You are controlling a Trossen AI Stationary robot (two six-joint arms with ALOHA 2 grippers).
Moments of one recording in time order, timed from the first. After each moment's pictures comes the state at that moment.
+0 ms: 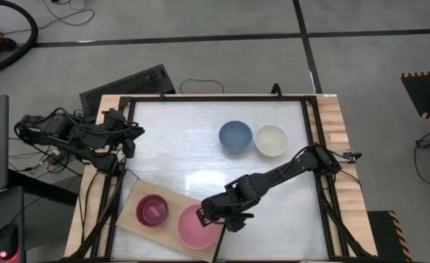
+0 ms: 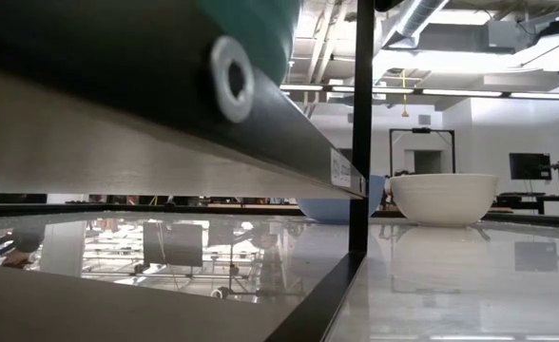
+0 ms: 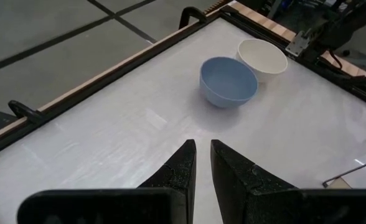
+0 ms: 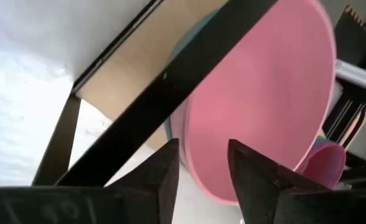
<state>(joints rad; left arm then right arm) -0.29 0.75 1.18 -1.14 -0.68 -0.75 0.42 2.11 2.04 -0.98 -0.01 -1.65</state>
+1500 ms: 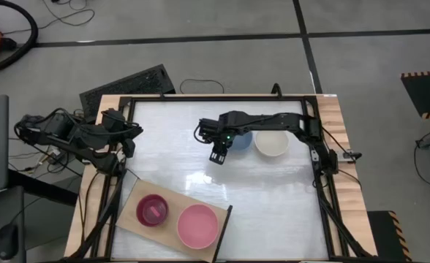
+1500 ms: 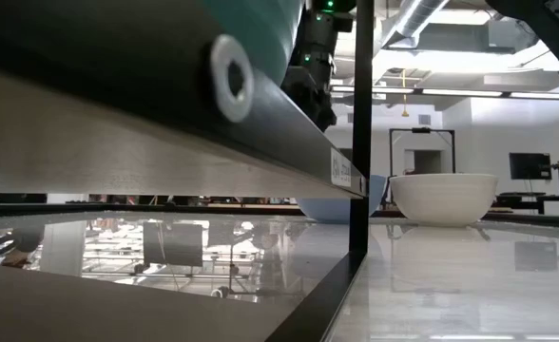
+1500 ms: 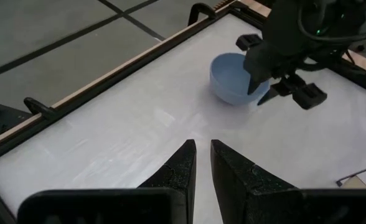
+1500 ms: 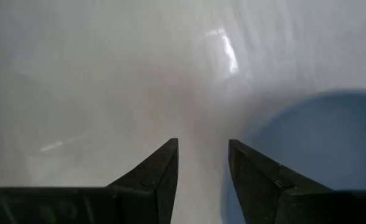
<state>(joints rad) -0.29 0.75 1.18 -1.18 -0.70 -0.76 -0.15 2.12 1.90 -1.12 0.00 0.21</state>
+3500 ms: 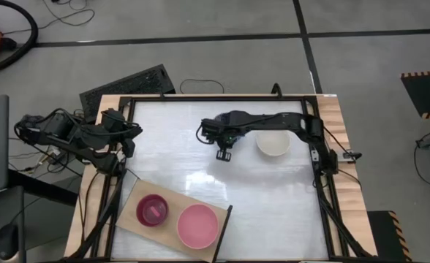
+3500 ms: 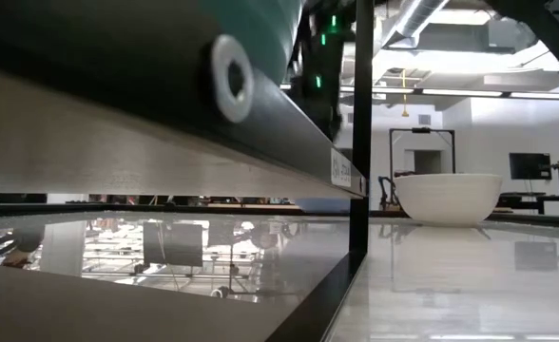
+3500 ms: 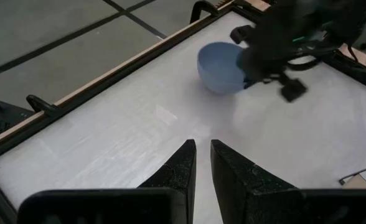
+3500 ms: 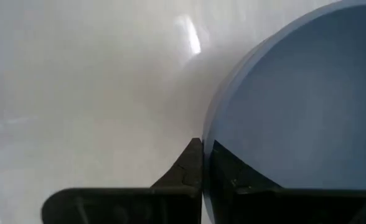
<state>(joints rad) -0.29 0.75 1.18 -1.20 -0.70 -0.77 -0.17 2.10 1.81 -1.13 0.14 0.08</state>
